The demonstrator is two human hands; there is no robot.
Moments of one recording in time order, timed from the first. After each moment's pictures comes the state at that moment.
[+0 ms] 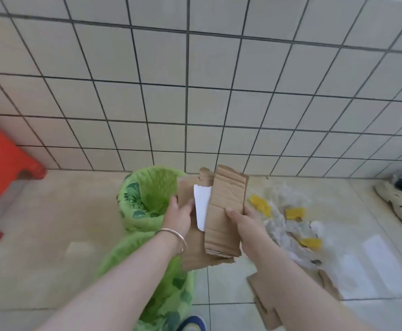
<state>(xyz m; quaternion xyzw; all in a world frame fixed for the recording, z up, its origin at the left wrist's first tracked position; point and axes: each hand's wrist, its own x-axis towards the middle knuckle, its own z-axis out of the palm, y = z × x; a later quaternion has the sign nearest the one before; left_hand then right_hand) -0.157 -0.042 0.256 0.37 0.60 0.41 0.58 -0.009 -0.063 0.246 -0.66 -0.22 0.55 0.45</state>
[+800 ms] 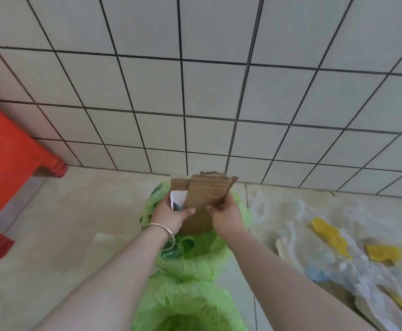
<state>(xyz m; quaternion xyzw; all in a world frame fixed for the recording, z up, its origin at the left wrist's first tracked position) -0.267 0.116 0.150 0.43 0.70 0.30 0.48 -0.137 0.115 0.149 -0.67 -0.42 0.51 0.33</state>
